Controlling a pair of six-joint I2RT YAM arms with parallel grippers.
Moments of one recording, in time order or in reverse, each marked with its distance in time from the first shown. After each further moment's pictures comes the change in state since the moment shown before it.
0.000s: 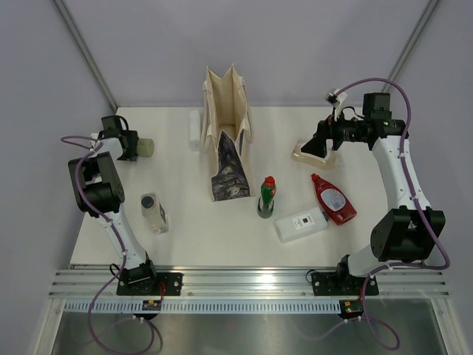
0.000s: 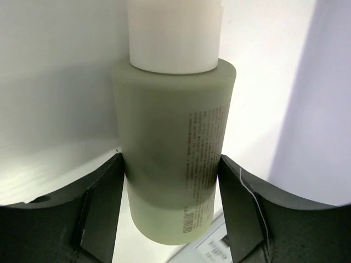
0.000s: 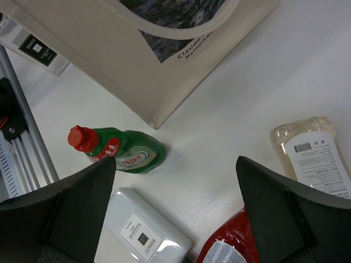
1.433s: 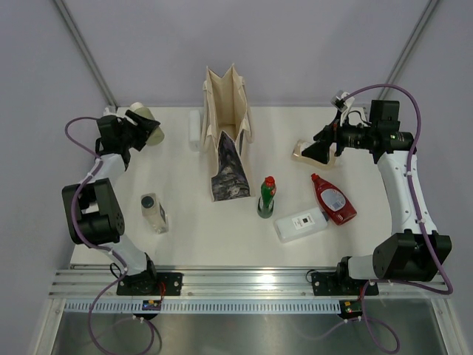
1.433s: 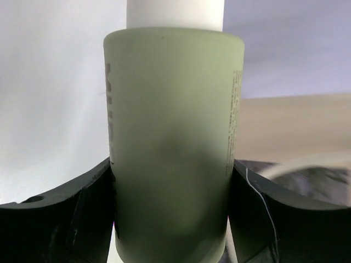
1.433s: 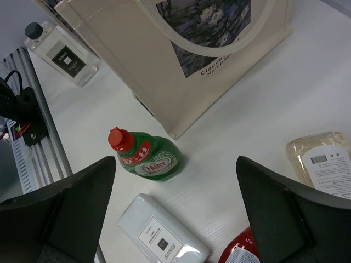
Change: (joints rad) left arm -0.052 -0.359 -0.295 0.331 0.461 0.483; right arm -0.010 -0.166 -0.105 0.070 -0.077 0.073
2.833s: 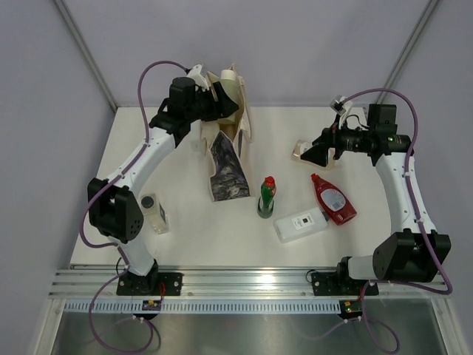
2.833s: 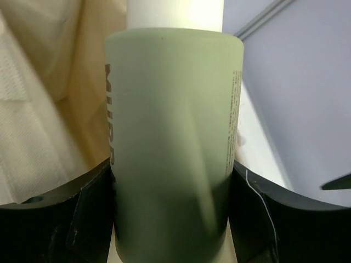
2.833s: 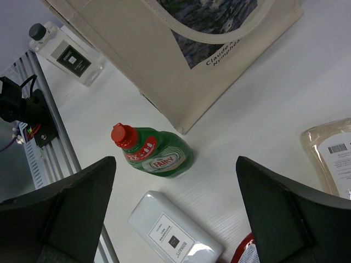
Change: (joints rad) left arm -0.602 0.050 0.517 -0.298 -0.084 0.292; right arm 0.000 -0.006 -0.045 0.008 0.002 0.042
